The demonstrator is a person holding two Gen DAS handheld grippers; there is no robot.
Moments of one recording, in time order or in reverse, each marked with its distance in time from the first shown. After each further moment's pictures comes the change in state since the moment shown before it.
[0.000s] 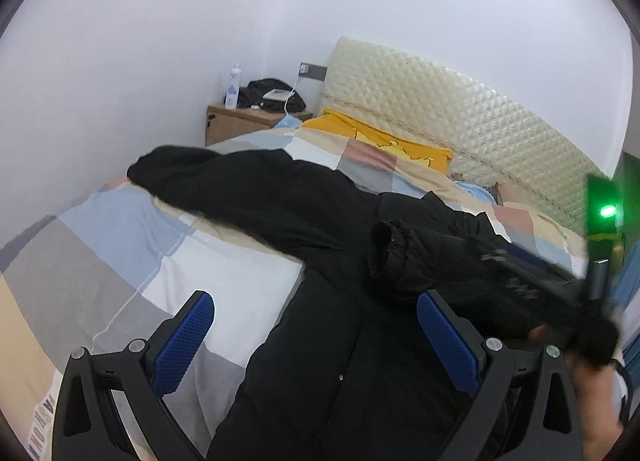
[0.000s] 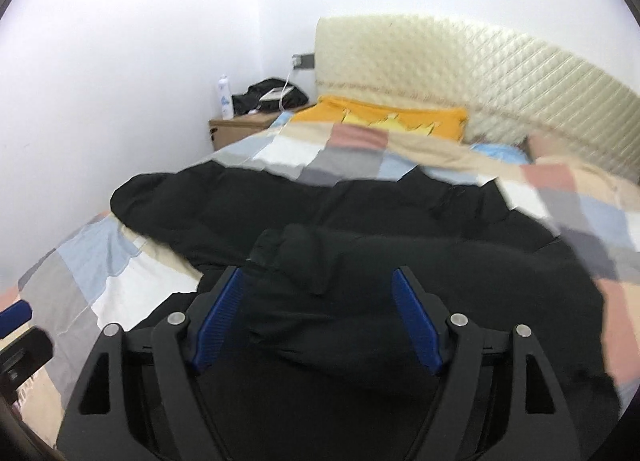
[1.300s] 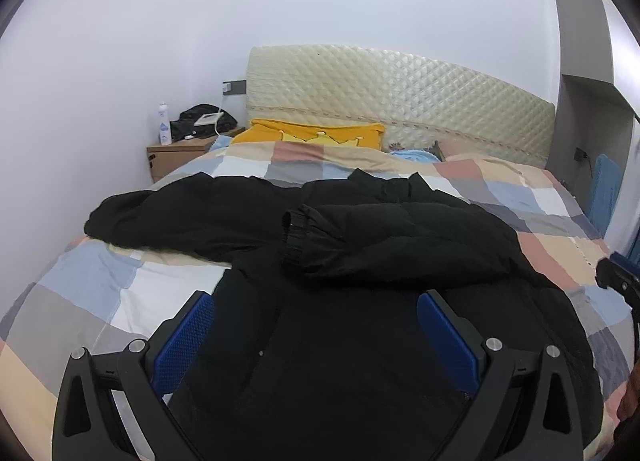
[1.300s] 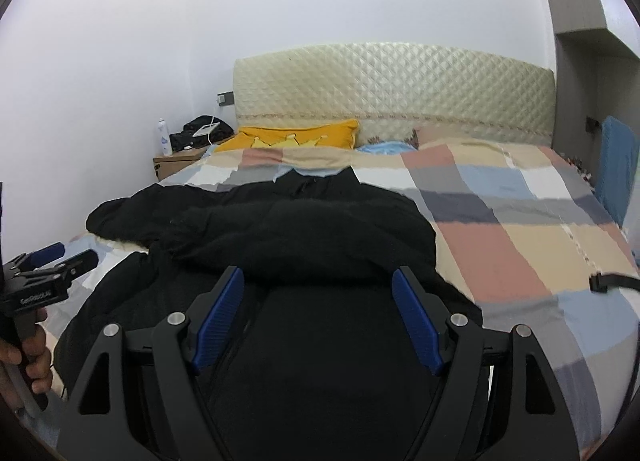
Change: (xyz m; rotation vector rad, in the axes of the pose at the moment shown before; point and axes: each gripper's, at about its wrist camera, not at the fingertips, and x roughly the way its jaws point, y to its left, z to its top) left arm -0.039 -0.089 -0.026 0.267 0.003 -0.118; right arm -0.205 -0.121 -0.087 0.155 -0.082 -0.174
